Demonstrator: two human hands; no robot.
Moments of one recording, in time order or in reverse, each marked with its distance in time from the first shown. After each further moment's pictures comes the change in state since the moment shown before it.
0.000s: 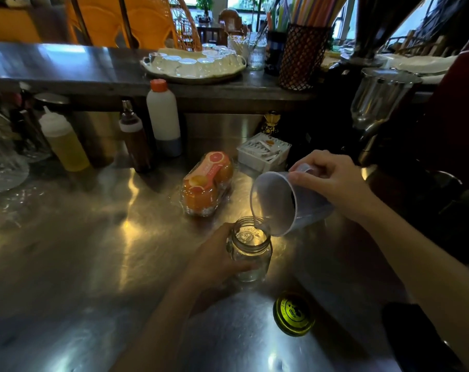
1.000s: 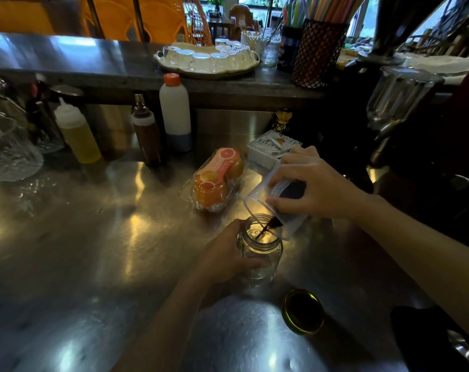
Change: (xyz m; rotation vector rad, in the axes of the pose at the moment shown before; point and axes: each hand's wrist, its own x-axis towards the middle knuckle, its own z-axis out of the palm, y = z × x) left_hand -0.005 0.009 -0.004 -0.046 -0.056 -0.085; right_hand 0.017 -0.027 0.027 -0.419 -0.257 -0.374
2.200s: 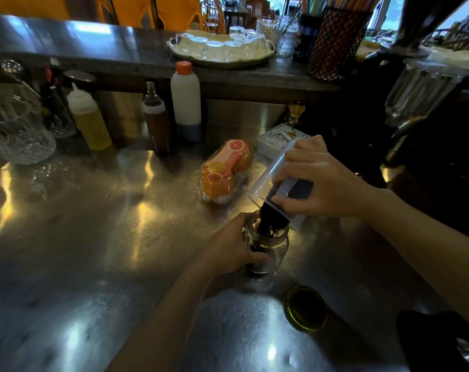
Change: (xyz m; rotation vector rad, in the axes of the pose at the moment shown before) left_hand 0.019 -0.021 -0.003 0.242 0.022 0.076; right_hand 0.005 0.007 0.004 -0.093 0.039 -0.269
